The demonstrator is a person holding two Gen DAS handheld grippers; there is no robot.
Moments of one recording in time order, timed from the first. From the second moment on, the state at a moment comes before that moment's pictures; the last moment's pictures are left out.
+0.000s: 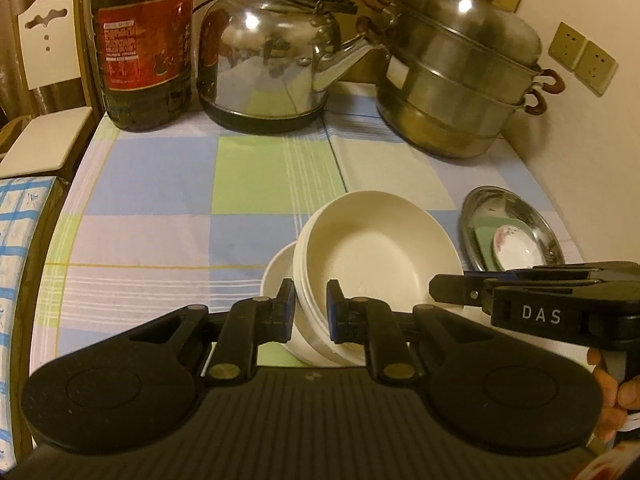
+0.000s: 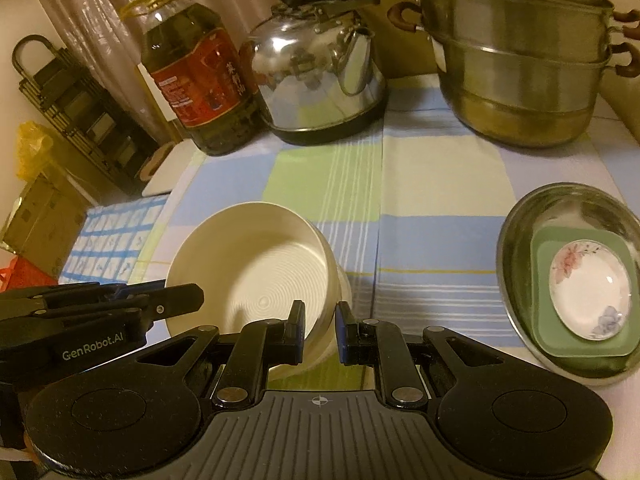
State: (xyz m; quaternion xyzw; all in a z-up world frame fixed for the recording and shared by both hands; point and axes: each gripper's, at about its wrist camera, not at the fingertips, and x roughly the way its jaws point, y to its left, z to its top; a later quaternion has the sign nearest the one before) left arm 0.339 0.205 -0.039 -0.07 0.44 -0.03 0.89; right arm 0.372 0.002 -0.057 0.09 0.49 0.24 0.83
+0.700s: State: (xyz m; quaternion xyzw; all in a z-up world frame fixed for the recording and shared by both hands) left arm 0.359 0.217 -0.077 -0.09 0.48 -0.03 0.87; right arm 0.394 0.020 -0.086 0.09 0.53 0.23 0.81
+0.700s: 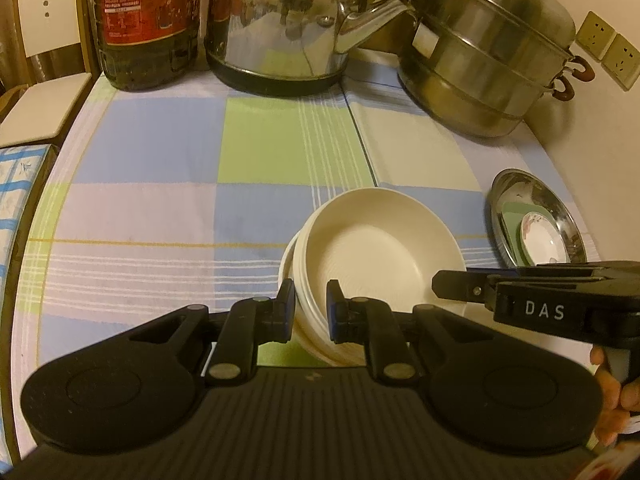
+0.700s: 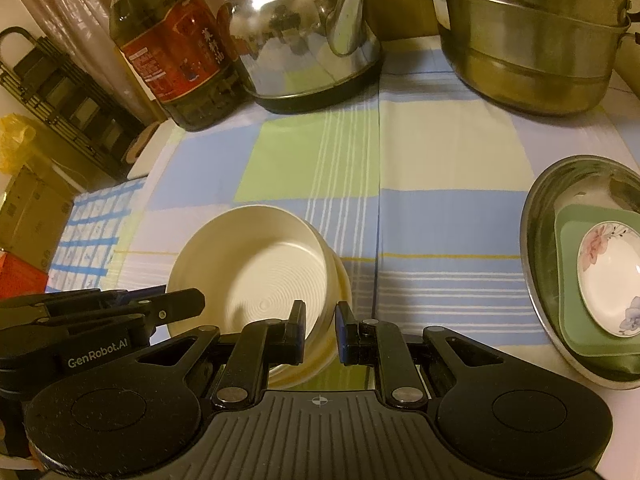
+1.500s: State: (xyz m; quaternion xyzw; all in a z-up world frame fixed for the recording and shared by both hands) left arm 0.363 0.213 -0.084 -0.09 0.49 -0.02 0.87; right arm 0.400 0.018 -0.096 0.10 0.54 0.24 0.80
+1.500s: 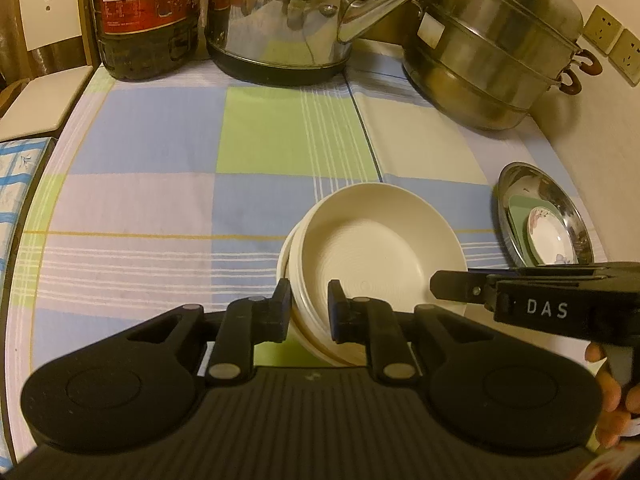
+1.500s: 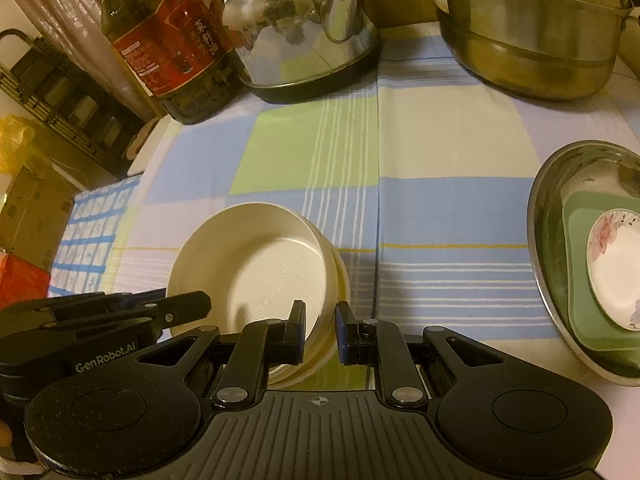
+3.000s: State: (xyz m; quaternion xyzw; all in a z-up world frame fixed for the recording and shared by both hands) left arm 0.184 0.164 0.006 -0.07 0.42 0.05 0.90; right arm 0.249 -0.085 0.000 0.08 0.44 0.26 0.86
